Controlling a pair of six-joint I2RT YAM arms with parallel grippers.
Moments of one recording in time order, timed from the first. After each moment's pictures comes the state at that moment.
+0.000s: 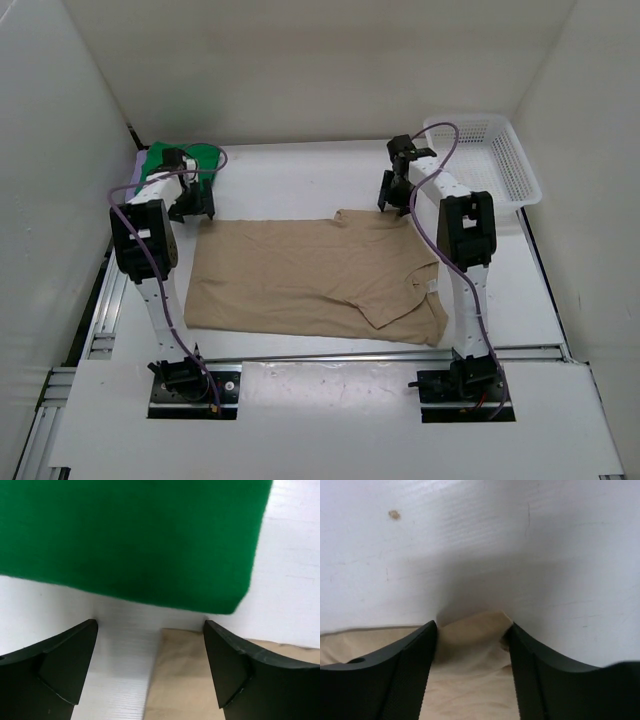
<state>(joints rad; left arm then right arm) 0.14 2.16 1.64 -0.60 -0.01 0.00 0.27 2.35 1.98 -0.88 0.06 0.44</state>
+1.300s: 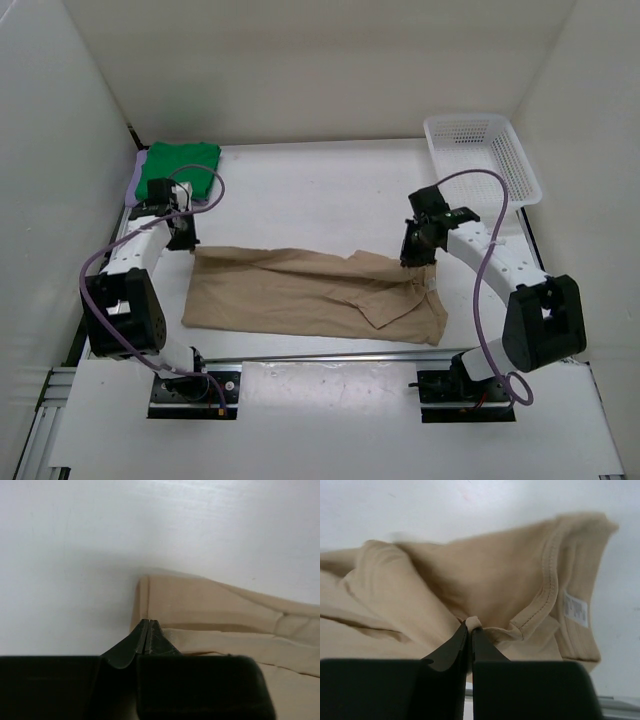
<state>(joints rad) 0.13 1.51 1.07 -0.59 0.03 0.00 0.37 1.45 1.07 -0.76 -0.03 0.54</state>
